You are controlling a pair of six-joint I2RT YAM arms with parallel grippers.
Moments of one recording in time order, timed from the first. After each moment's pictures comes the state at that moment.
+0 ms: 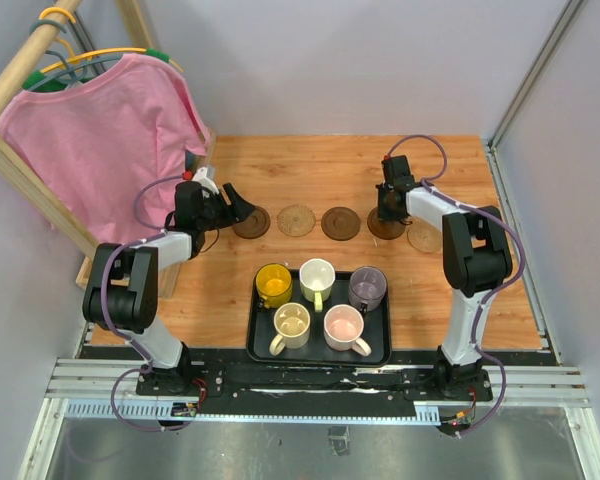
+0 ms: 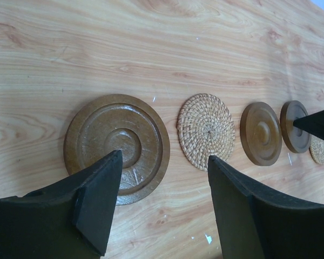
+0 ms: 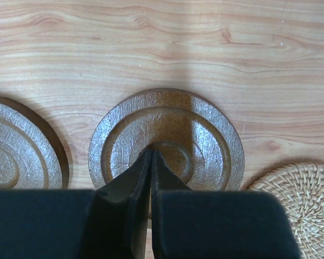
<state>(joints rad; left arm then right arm) -0.09 1.63 0.77 0.43 0.35 -0.50 0.25 1.99 1.35 -0.35 0.08 0.22</state>
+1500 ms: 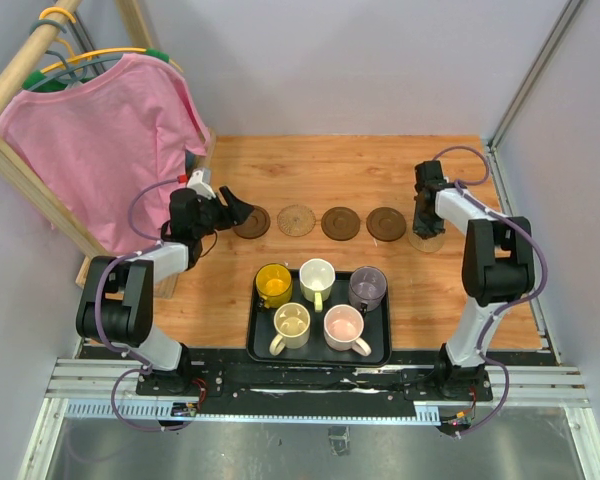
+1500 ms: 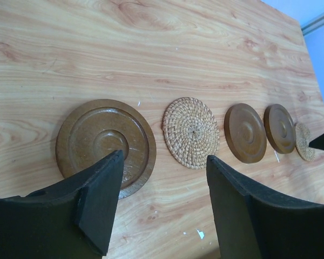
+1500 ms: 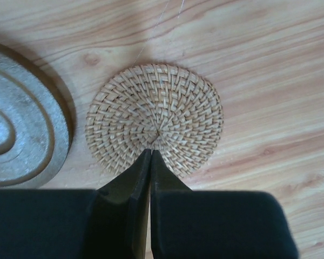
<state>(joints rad) -0.09 1.54 0.68 0.54 0.36 -0.50 0.09 1.84 1.27 -0.60 0.26 0.25</state>
